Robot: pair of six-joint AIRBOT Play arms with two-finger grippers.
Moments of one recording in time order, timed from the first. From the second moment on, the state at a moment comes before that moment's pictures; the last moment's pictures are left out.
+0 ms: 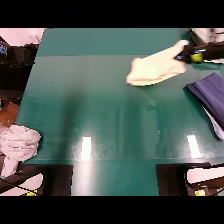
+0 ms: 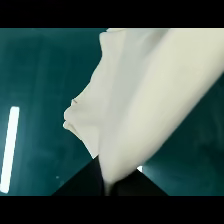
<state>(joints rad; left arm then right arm) 0.00 -1.21 1.72 1.34 -1.45 -1.41 -0.29 -1.59 1.72 -0.90 1.20 1.32</state>
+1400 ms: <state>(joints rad) 0.00 -1.21 1.72 1.26 -1.45 -1.44 -0.80 -1.42 1.85 -1.09 1.40 1.34</state>
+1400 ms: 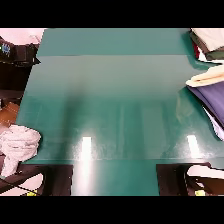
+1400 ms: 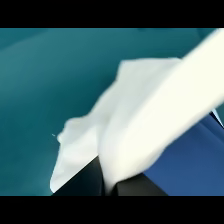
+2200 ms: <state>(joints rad) 0.00 -1.21 1.72 1.26 -1.43 -1.43 -1.04 -1.23 1.43 -0.93 1.39 1.39</state>
